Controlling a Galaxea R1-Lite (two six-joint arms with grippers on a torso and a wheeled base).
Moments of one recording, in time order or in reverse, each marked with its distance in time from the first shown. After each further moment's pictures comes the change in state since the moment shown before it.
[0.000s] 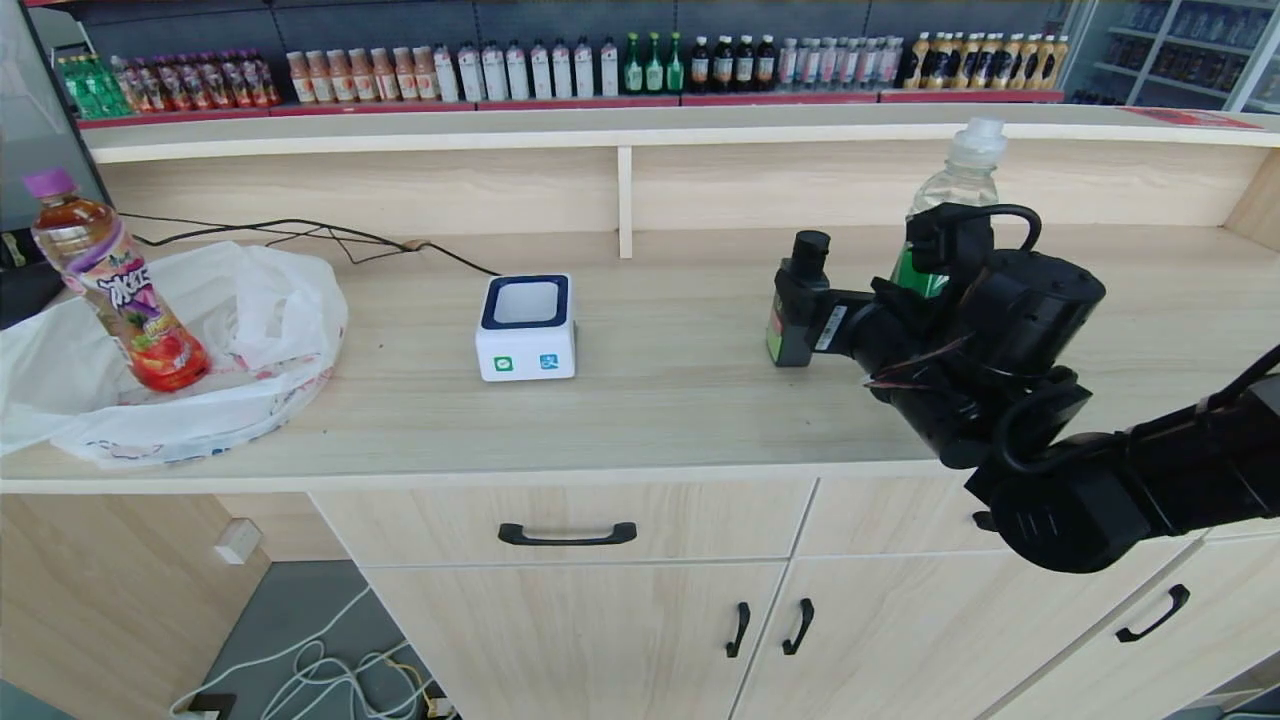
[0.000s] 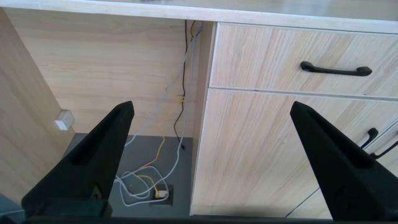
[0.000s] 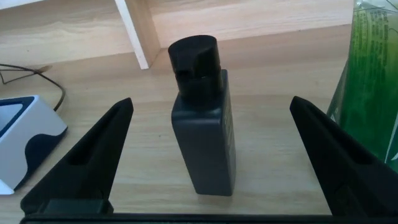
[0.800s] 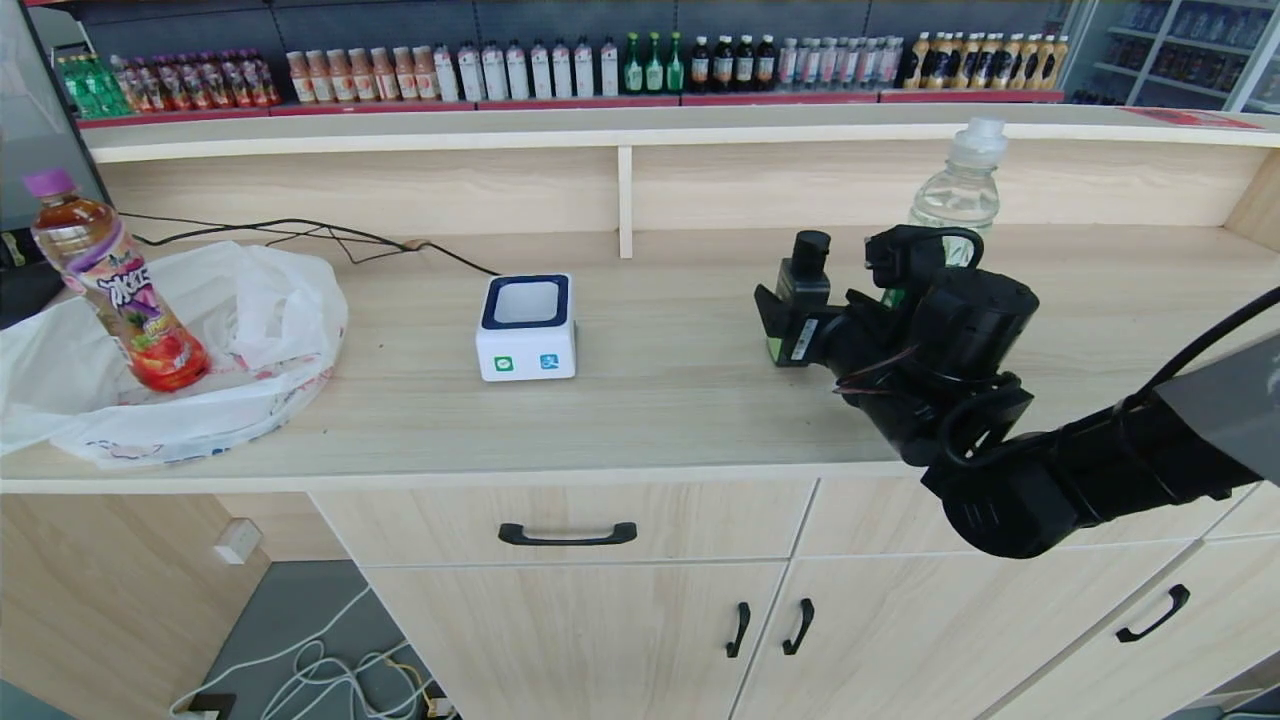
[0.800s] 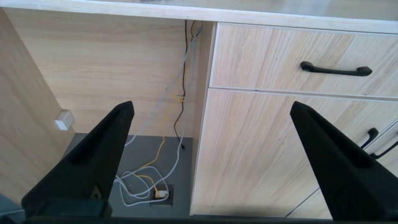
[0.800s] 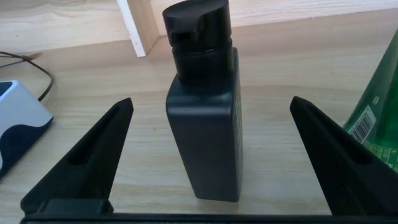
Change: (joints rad) left arm 0.000 0.000 0.000 0.000 0.000 0.000; right arm -0.012 0.100 -0.078 -0.002 0.019 -0.015
